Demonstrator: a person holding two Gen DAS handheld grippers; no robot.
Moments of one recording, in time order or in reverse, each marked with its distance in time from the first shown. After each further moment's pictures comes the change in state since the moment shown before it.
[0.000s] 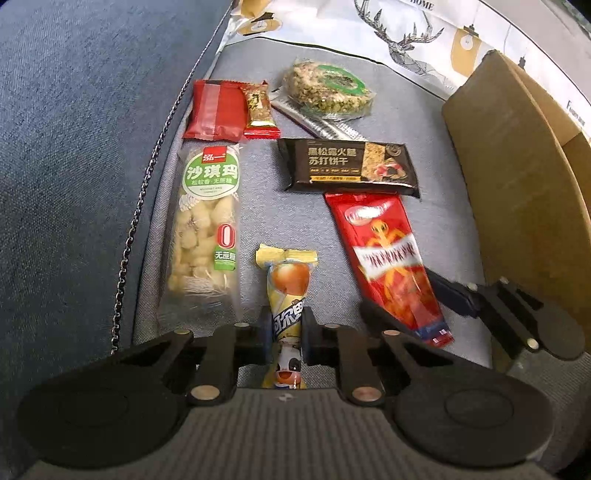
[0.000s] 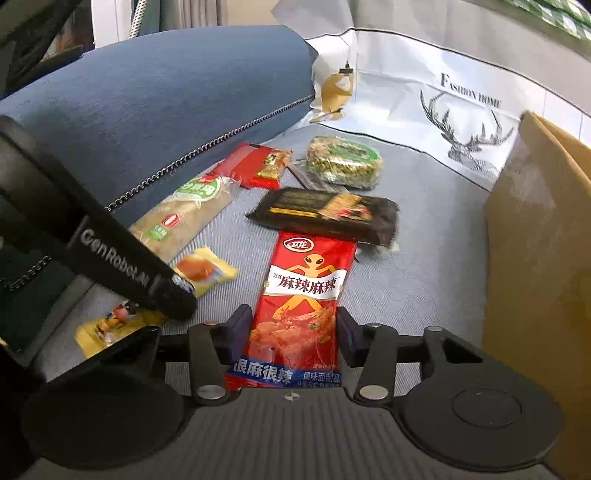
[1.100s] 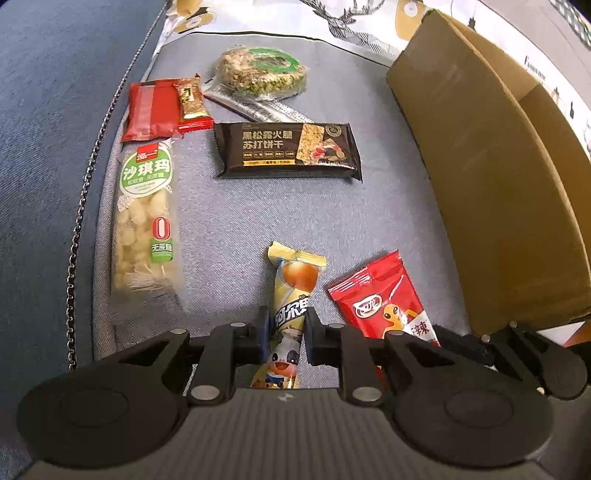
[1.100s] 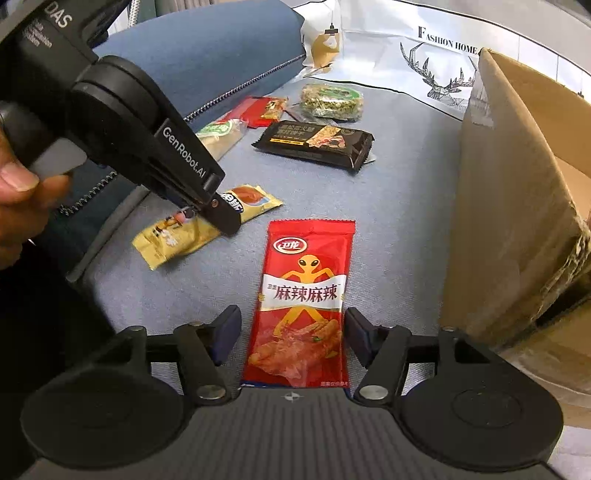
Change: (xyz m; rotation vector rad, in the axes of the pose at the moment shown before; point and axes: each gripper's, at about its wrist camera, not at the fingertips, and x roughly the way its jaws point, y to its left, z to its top) left arm 0.005 -0.022 -0.007 0.150 0.036 -0.071; right arm -0.053 -0.008 -0.042 0.053 0.116 0.028
